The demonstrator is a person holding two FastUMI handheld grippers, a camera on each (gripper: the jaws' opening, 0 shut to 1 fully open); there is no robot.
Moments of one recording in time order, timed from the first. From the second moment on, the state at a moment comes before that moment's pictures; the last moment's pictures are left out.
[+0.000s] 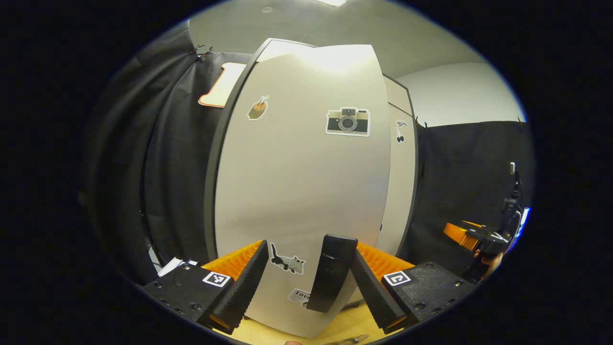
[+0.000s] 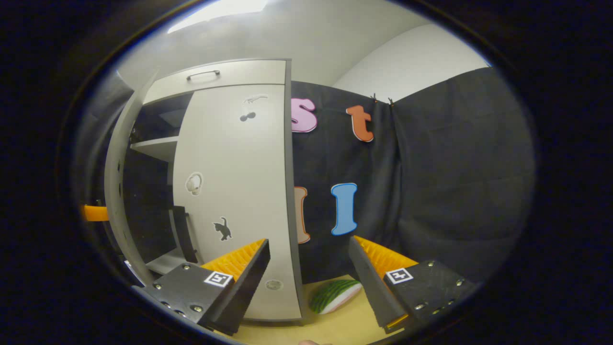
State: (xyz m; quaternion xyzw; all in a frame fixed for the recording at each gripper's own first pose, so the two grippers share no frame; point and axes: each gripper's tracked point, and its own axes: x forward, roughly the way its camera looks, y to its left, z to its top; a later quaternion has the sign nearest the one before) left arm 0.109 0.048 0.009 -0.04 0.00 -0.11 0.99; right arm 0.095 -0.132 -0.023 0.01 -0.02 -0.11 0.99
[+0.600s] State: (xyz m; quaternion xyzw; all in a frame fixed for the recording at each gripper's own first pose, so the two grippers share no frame) left arm 0.155 0.016 0.001 -0.03 0.01 -0.14 0.99; right arm 0.077 -0.180 -0.041 0.01 0.00 -0.16 0.99
